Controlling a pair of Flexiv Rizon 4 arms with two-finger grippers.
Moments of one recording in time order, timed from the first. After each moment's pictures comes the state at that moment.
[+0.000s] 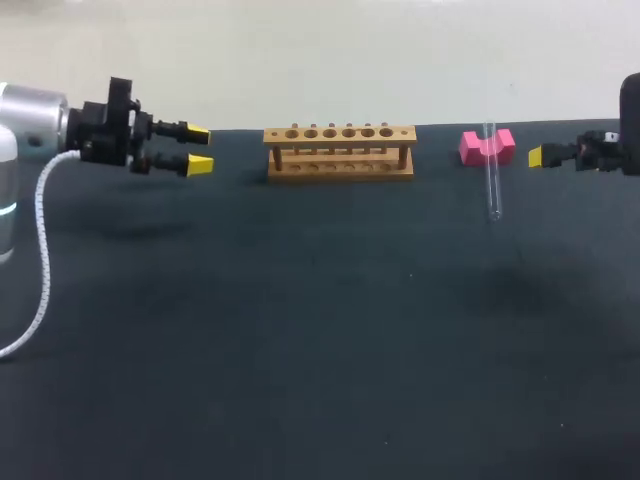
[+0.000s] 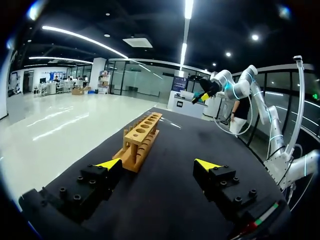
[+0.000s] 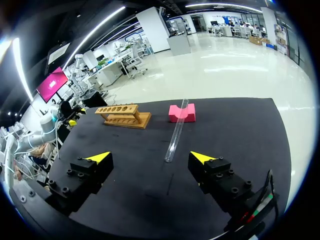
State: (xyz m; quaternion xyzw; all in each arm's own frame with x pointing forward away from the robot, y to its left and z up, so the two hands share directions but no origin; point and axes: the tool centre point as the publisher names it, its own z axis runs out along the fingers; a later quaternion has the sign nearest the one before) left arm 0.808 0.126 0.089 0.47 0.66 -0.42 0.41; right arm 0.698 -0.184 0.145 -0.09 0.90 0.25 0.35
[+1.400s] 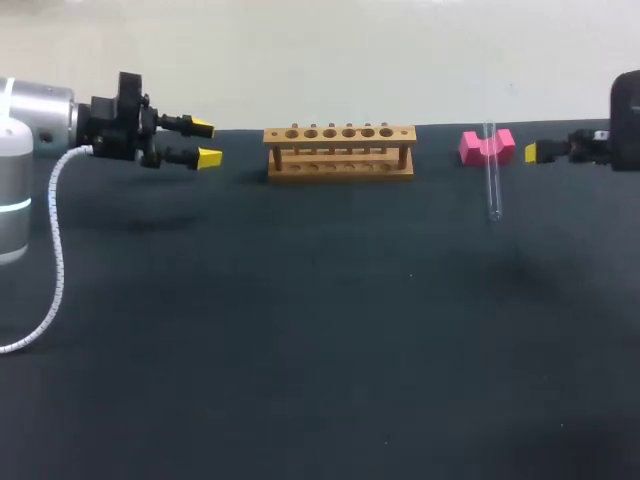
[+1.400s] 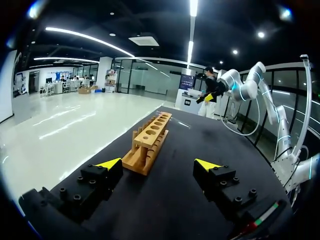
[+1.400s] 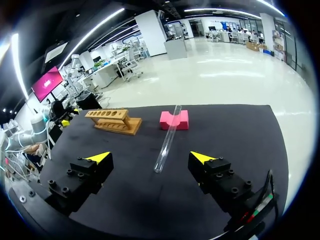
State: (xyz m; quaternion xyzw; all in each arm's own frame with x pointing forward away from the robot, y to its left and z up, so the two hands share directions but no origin) left arm 0.821 0.120 0.090 0.46 0.68 -0.40 0.41; right arm 0.731 -0.187 0.131 -0.09 0.90 0.21 0.38
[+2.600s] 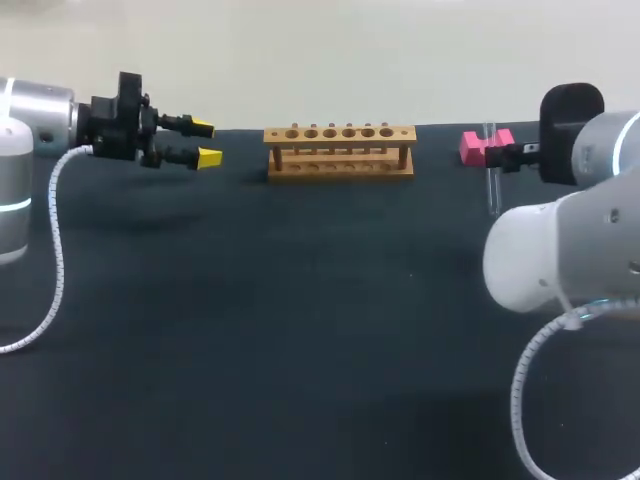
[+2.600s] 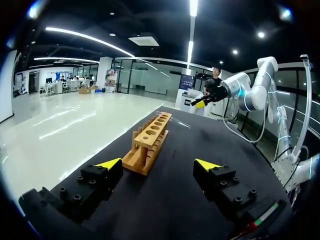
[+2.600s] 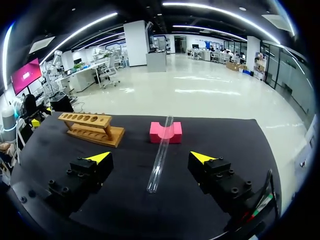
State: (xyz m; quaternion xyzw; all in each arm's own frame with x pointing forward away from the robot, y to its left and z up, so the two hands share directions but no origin) left arm 0.821 0.120 0.090 0.46 0.68 -0.40 0.41; right arm 0.762 -0.157 0.106 -0.05 0.90 0.08 0.44
